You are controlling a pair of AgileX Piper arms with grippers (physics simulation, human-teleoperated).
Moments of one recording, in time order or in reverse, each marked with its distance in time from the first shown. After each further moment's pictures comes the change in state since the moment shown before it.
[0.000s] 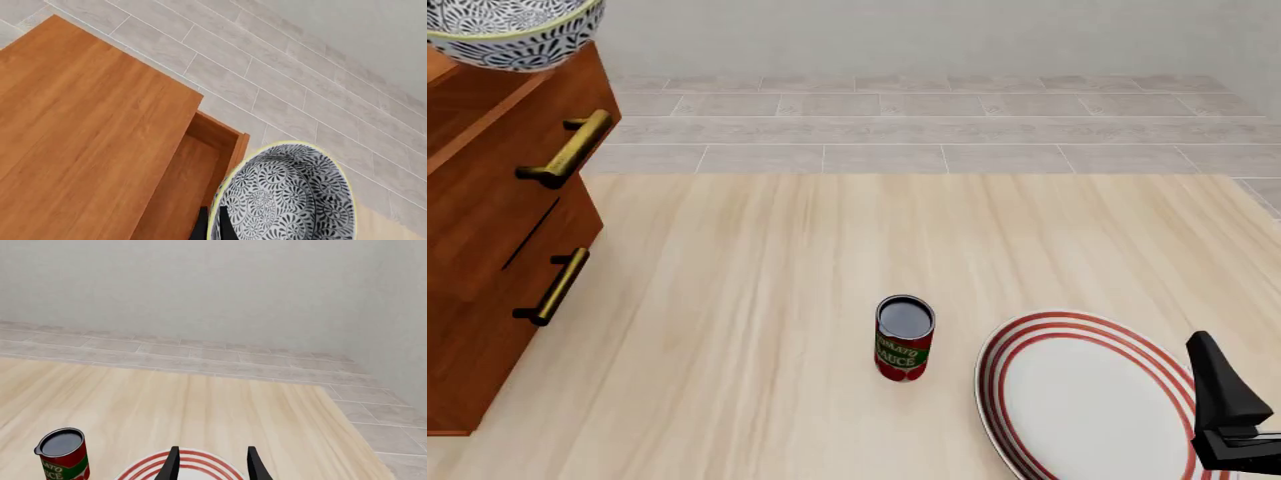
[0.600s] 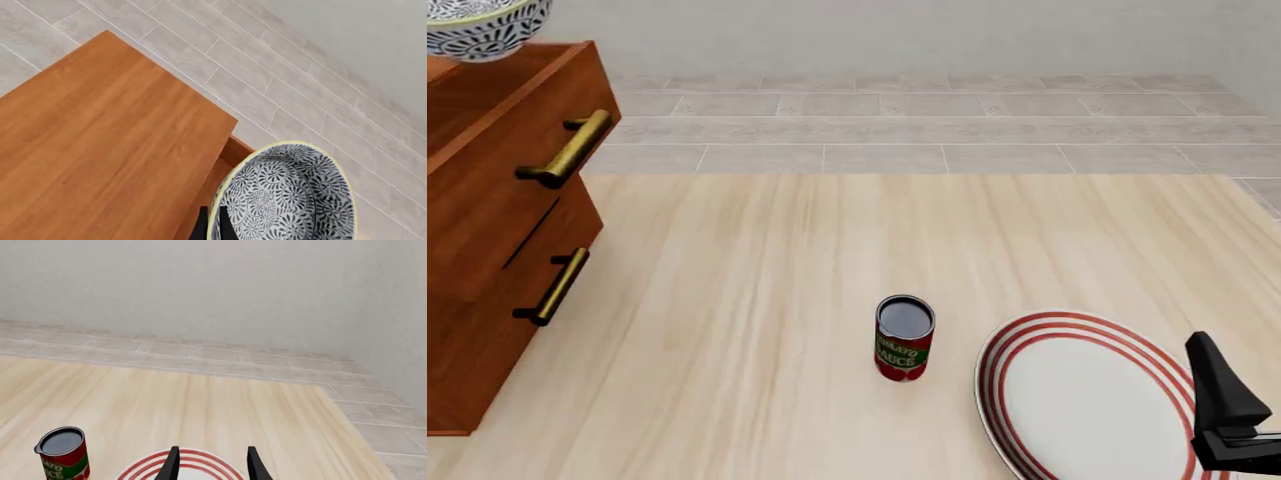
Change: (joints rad) left arm 0.121 0.076 -0.074 -0.003 -0.014; right arm 0.002 0.000 0.001 0.002 -0.004
